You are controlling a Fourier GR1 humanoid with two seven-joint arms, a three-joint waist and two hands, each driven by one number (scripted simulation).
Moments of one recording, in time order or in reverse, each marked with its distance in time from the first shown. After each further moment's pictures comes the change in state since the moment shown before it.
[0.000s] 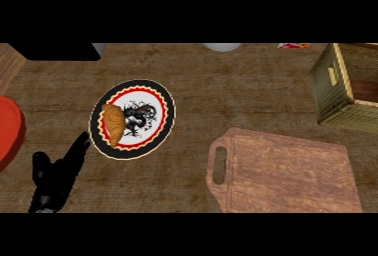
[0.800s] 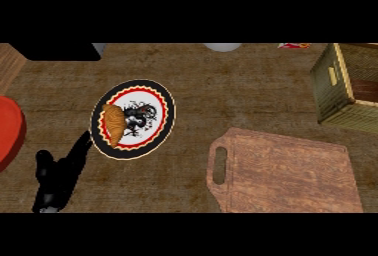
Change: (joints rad) left arm -0.009 -0.024 0.009 0.006 -0.019 -0.005 0.009; right arm 0.048 -0.008 -0.134 0.391 -0.057 -0.150 -0.305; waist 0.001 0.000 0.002
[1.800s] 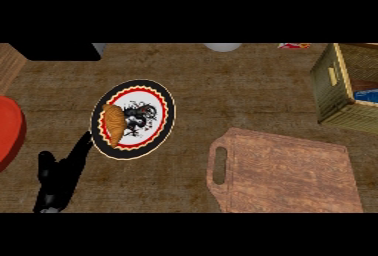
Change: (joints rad) left arm 0.005 -0.017 0.010 -0.001 -0.028 -0.010 -0.002; right arm 0.143 -0.170 0.012 0.290 0.095 -0.048 -0.339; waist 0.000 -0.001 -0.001
